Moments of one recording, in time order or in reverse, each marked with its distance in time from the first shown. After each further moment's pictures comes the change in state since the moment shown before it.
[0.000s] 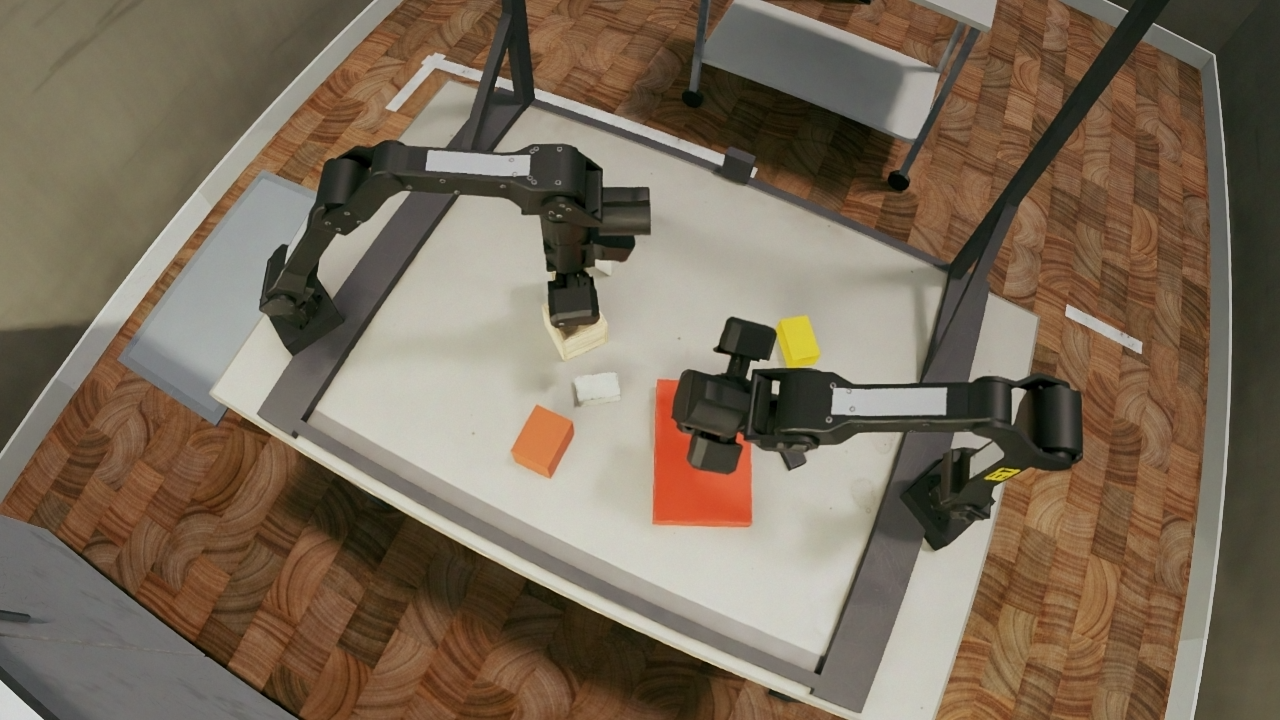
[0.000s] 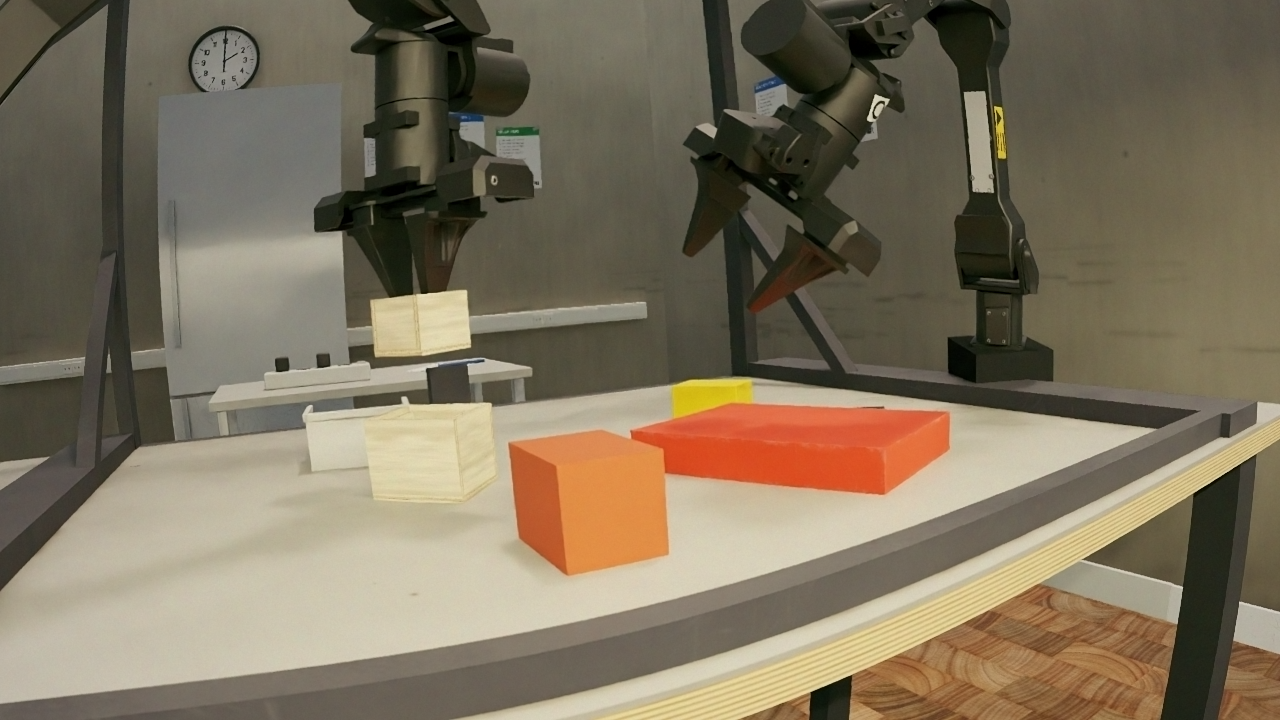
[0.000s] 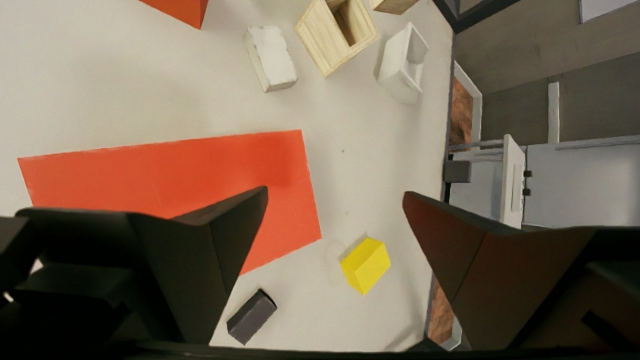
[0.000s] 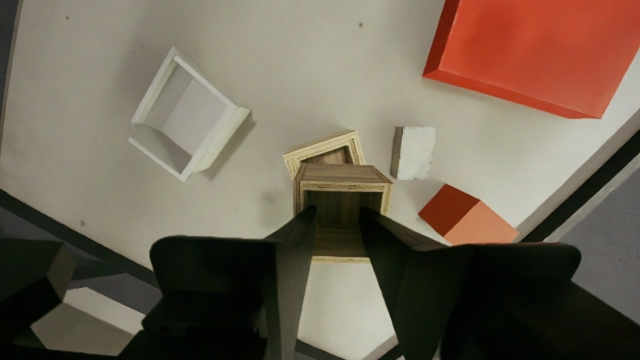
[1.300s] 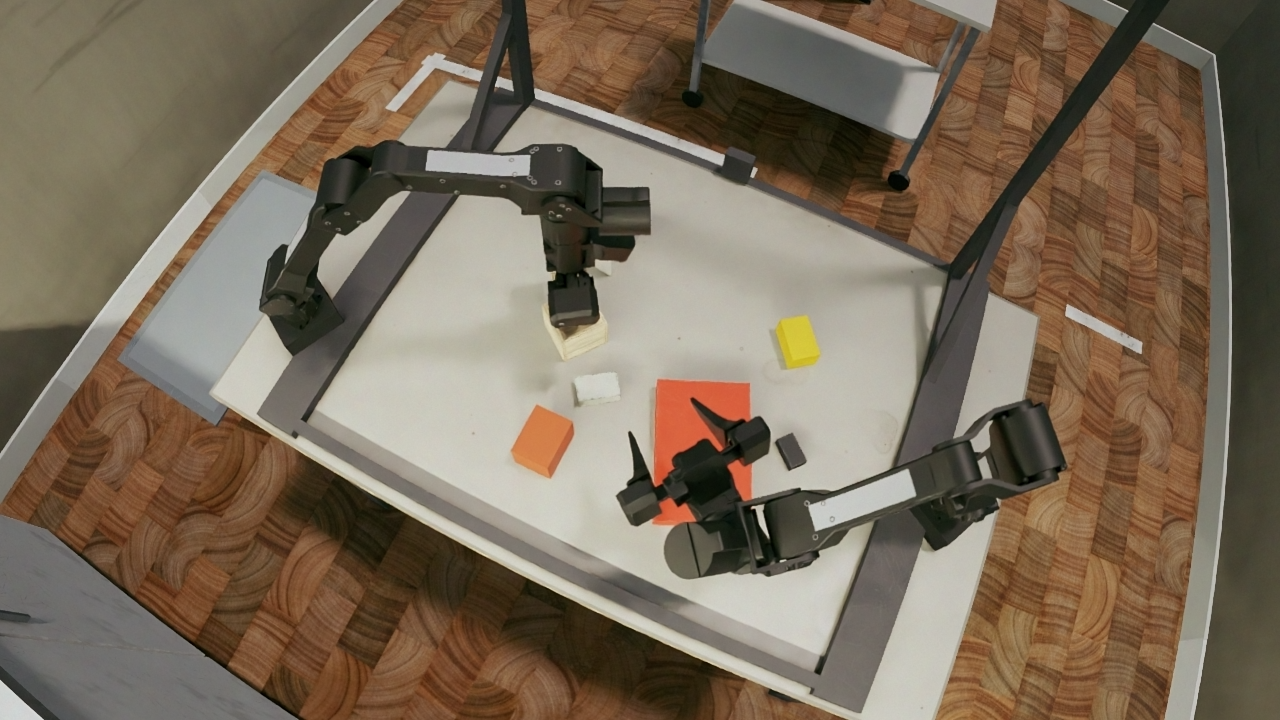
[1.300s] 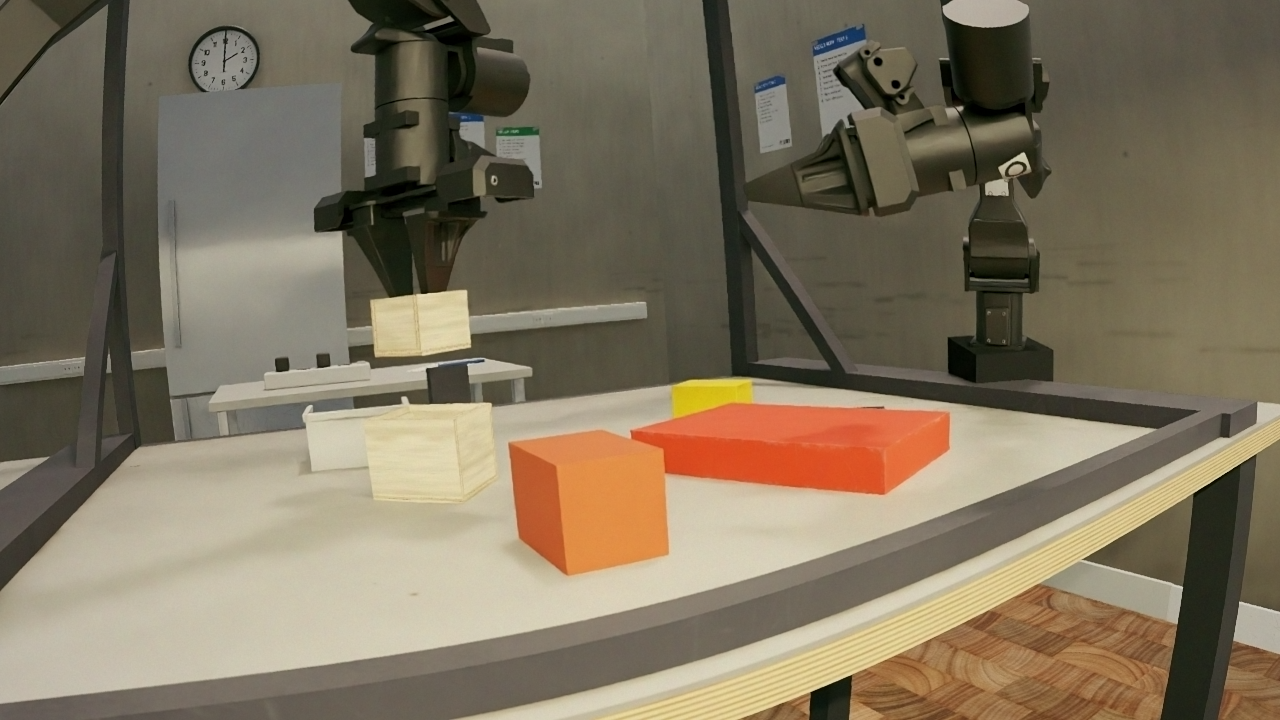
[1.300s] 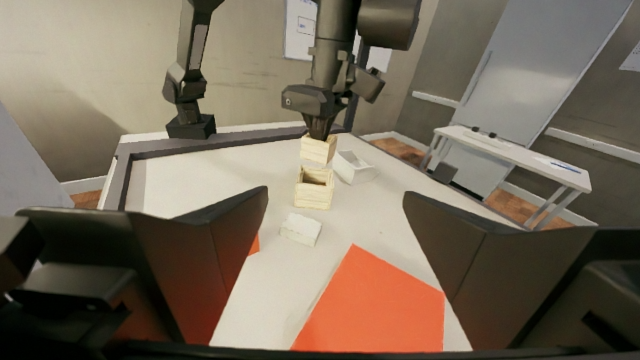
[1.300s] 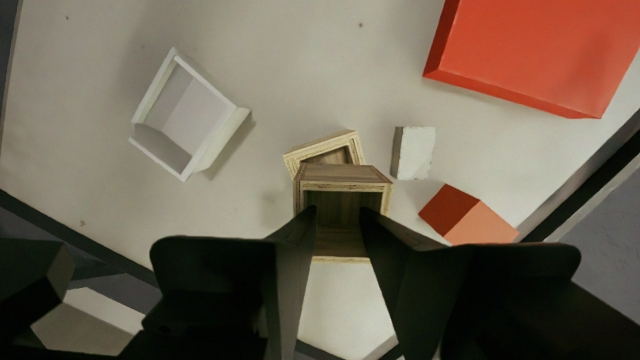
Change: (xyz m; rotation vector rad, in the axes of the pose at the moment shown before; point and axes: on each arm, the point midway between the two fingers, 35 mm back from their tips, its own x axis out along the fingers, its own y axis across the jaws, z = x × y) left arm -0.063 0.059 0.062 0.820 -0.652 -0.313; right arm 0.000 0.000 0.000 0.000 0.000 0.000
